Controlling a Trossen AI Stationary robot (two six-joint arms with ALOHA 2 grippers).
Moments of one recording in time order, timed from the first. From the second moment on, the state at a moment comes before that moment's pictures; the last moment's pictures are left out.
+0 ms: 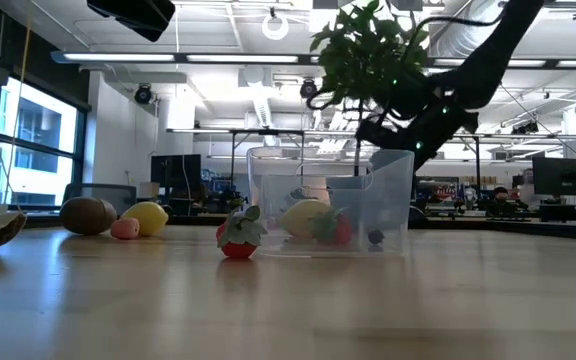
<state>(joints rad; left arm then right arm) 0.13 0.90 0.90 -0.63 0.11 0.26 -0.39 1.62 0.66 0.23 -0.05 -0.32</state>
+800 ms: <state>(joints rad) 0.13 0.90 0.90 -0.63 0.11 0.26 -0.17 1.16 0.66 0.11 -0.17 0.03</state>
